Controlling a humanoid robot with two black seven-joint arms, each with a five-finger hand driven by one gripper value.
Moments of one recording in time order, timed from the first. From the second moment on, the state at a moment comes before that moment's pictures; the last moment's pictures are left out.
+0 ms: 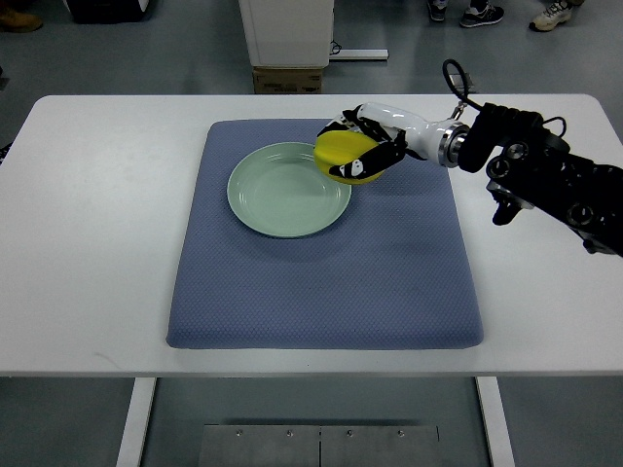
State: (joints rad) left arm -0.03 0.00 -0.10 -0.21 0.09 0.06 -0.21; right arm 1.15 -0.21 0.33 0.87 -0.94 0.21 0.03
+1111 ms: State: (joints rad) left arm -0.03 0.00 -0.10 -0.21 0.09 0.06 -0.21; right arm 1.23 0.00 0.21 0.66 -0.93 0.19 0.00
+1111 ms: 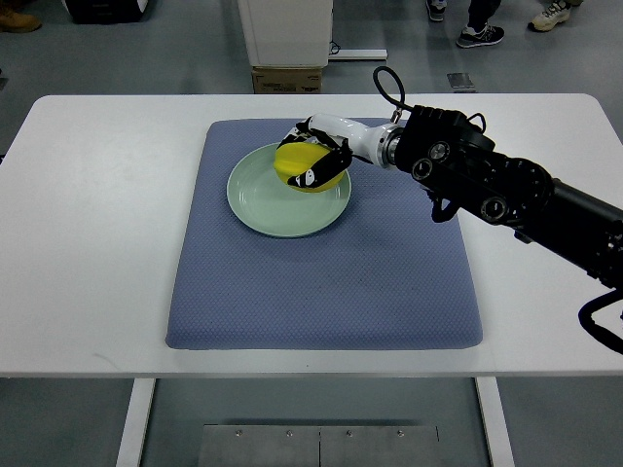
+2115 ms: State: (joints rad) left arm -0.03 0.00 -0.10 -0.21 0.09 0.06 -0.21; right arm 1.20 0.00 0.15 0.69 -0.90 0.15 -0.04
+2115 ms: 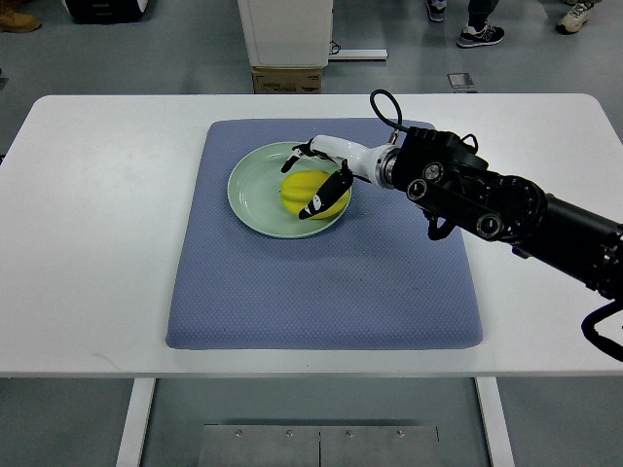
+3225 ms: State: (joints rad) left arm -0.03 0.00 -0.10 -0.21 0.09 0.06 -0.21; right arm 1.04 -0.06 0.68 0.64 -0.72 0.04 -0.04
